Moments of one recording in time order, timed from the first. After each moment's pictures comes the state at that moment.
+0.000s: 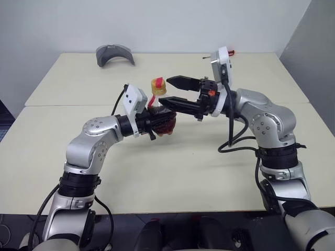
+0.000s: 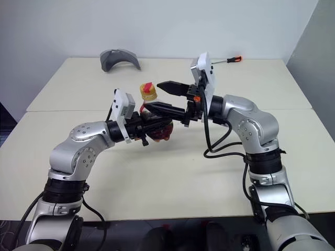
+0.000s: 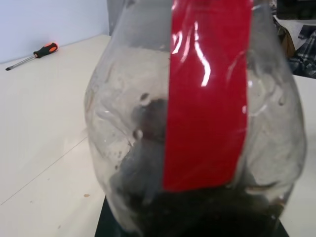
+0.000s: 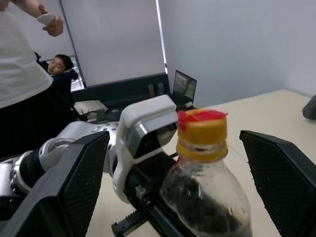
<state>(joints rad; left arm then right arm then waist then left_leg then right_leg) -0.58 0.52 -0.01 -0.10 -0.49 0.56 -0.87 -0.93 -0.25 0.04 -0.04 0.64 0.75 0.84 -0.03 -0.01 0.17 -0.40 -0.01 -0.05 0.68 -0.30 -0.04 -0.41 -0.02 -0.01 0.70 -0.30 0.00</state>
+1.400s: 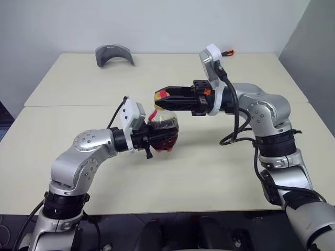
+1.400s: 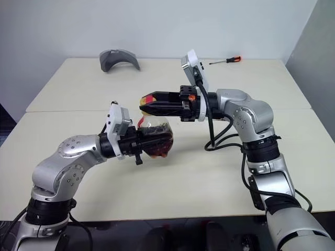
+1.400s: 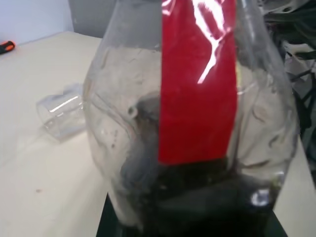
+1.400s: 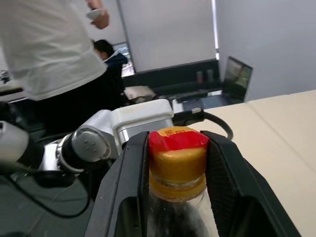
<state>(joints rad) -0.37 0.61 0.02 -0.42 -0.63 0.65 -0.88 -1.01 -0.34 0.12 0.08 0.69 0.78 1.16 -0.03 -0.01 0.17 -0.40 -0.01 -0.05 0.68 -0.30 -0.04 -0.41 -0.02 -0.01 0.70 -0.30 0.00</state>
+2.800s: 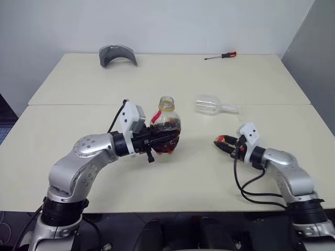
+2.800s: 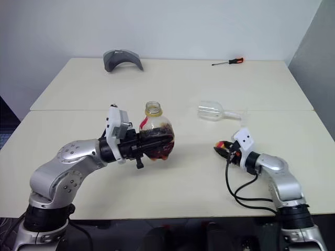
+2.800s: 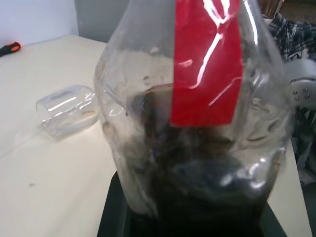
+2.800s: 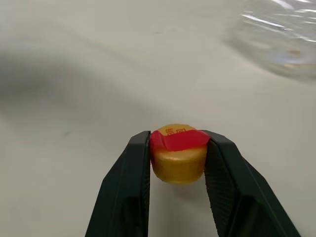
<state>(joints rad) -0.39 0.58 0.00 -0.42 -0.66 0.67 -0.82 -0.29 -0.45 0.01 -0.02 0.26 0.42 0.65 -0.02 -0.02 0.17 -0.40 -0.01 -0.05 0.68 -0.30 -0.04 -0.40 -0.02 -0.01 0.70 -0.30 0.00</state>
